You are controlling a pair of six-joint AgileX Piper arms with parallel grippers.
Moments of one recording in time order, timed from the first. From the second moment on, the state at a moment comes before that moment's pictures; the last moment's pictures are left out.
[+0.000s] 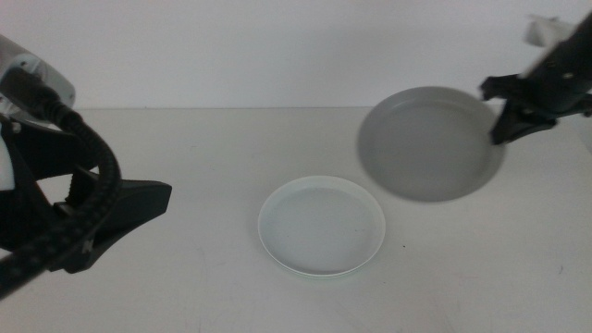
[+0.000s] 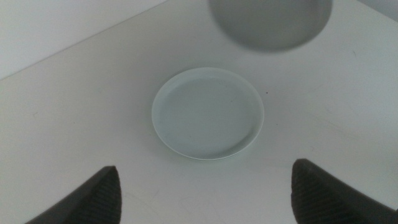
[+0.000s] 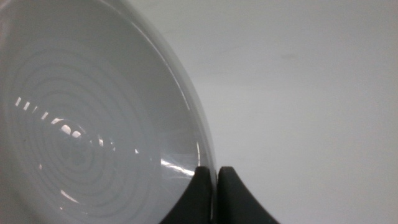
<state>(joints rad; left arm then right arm) -0.38 0.79 -0.93 -0.38 0.81 0.40 0.02 1.82 -1.63 0.28 1.18 -0.05</state>
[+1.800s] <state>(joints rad) -0.38 0.89 -0.96 -0.31 0.68 0.37 0.14 1.75 -1.75 0.30 1.23 -0.12</state>
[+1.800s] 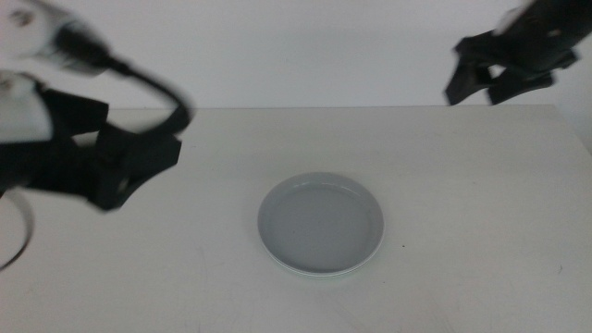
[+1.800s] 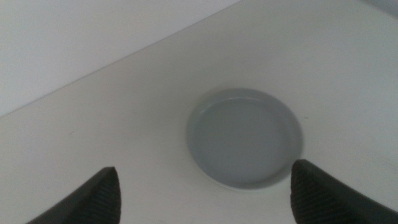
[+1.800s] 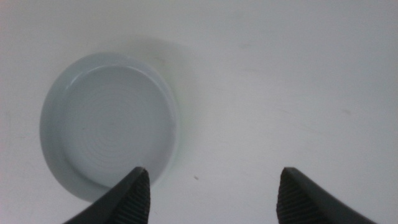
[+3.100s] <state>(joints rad) -0.13 0.28 -0.35 -0.23 0.27 0.22 -0.01 0.41 -0.34 0.30 0.28 -0.39</state>
